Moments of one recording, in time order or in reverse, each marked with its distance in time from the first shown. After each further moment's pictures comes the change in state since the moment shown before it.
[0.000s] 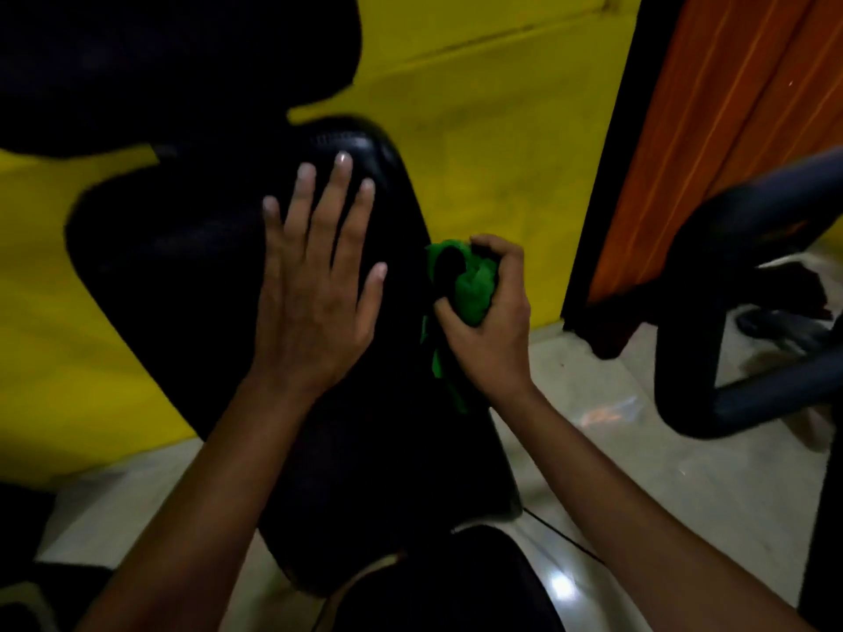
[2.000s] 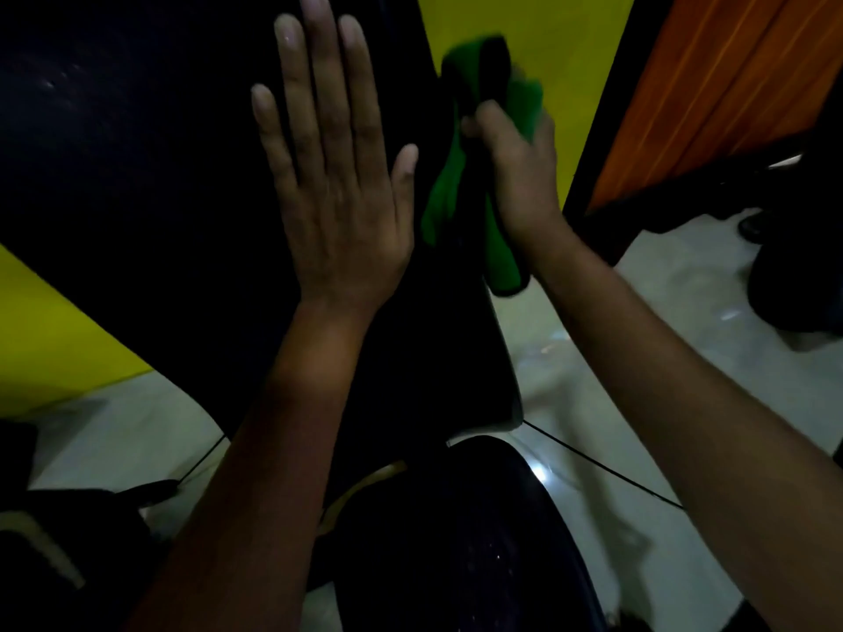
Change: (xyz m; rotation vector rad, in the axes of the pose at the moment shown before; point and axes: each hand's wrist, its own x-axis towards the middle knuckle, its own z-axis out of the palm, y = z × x) left_hand -0.025 0.036 0.064 0.191 0.145 -0.169; right_hand 0.034 0.023 0.011 0.401 -0.033 0.296
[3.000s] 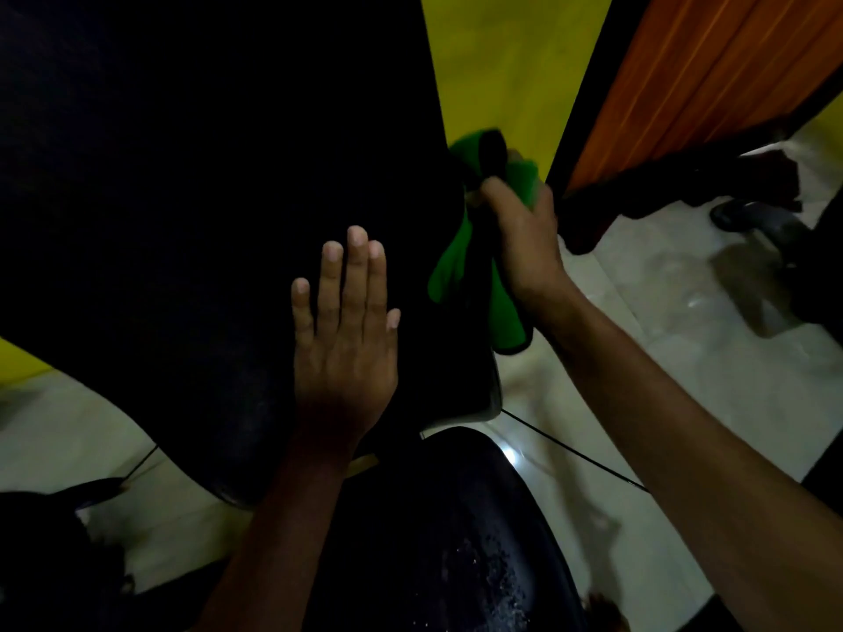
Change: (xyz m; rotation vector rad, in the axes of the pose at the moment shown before) left_hand -0.154 0.008 0.037 -0.001 -0.189 0.125; right_hand -0.039 0.067 -0.051 -0.127 -0.015 0.172
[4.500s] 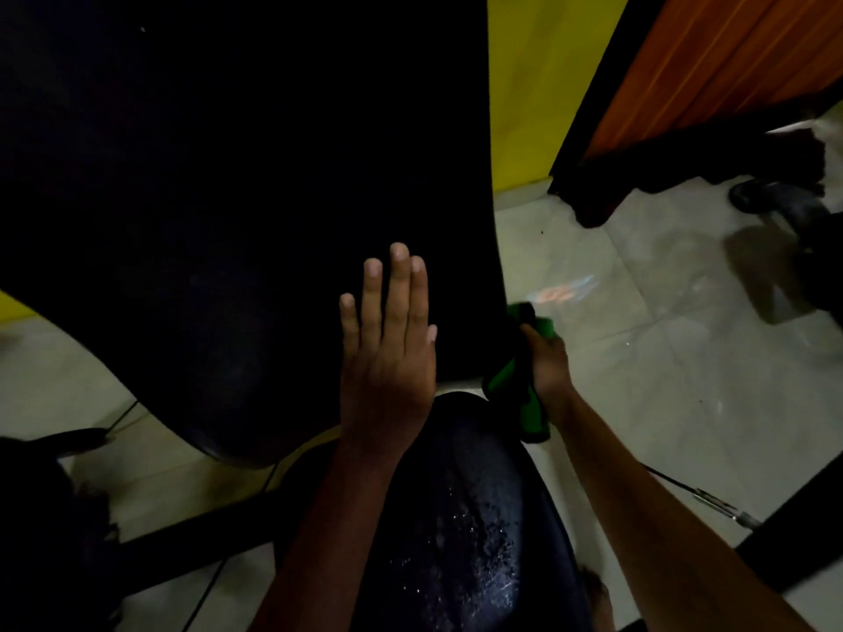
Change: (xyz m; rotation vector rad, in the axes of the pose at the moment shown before) left_hand -0.060 0.045 0.018 -0.173 -0.169 -0.076; right_hand -0.080 0.161 -0.075 -0.182 0.271 0.543
